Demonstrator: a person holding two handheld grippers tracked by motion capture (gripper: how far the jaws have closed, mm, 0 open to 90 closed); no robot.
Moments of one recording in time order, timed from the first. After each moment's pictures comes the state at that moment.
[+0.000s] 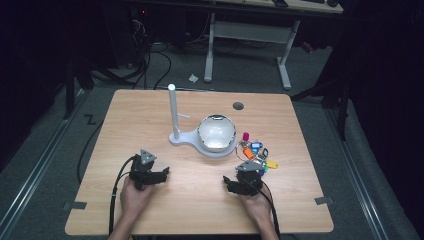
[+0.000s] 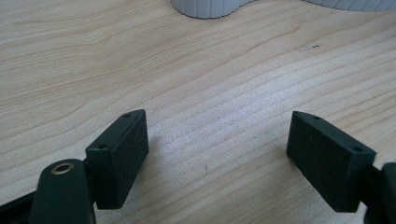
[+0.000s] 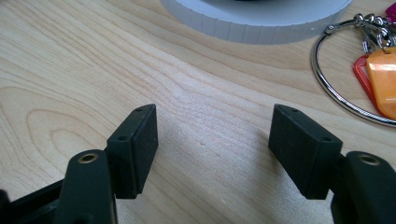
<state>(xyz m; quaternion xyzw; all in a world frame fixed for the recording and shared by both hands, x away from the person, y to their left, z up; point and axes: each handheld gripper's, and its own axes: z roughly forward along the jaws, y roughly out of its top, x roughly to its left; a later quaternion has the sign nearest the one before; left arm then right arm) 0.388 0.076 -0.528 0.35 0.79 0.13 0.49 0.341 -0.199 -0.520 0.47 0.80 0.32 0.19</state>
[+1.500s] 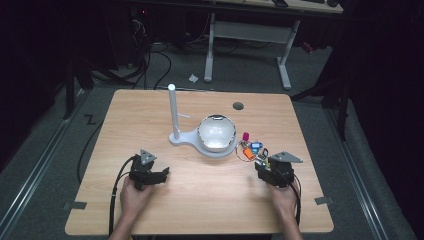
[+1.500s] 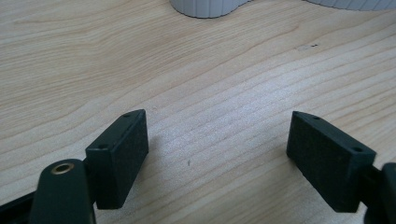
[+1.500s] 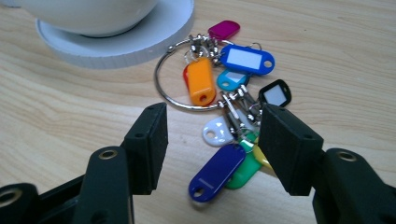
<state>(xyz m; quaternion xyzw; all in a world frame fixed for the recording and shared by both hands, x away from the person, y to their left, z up) 0.388 0.077 -0.528 0.35 0.79 0.13 0.49 0.347 -0.283 -0.485 0.55 0.73 0.32 0.24</state>
